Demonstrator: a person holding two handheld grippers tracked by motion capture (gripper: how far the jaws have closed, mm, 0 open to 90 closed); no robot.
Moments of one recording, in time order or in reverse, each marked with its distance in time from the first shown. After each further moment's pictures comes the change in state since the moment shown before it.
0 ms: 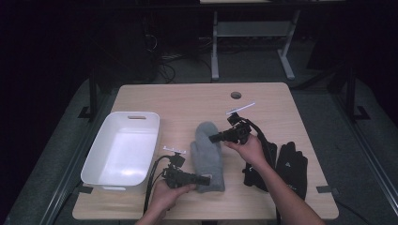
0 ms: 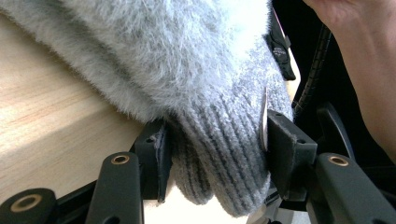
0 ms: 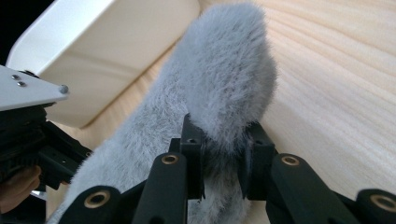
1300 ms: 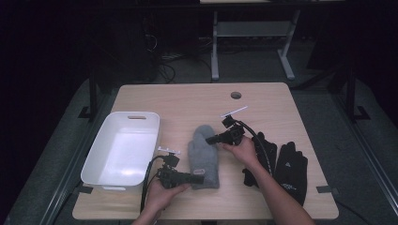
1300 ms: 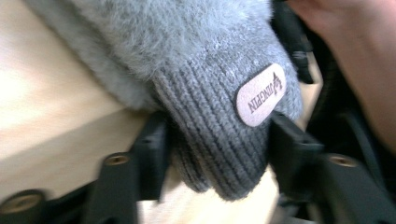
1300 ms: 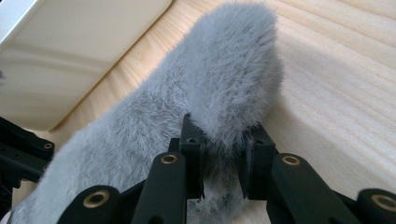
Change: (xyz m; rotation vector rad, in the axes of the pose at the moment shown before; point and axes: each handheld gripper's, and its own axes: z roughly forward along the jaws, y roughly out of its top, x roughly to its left) left arm 0.014 -0.003 -0.009 -0.002 0.023 -0.038; right arm -0.020 -0.005 0.033 0.038 -0.016 0.044
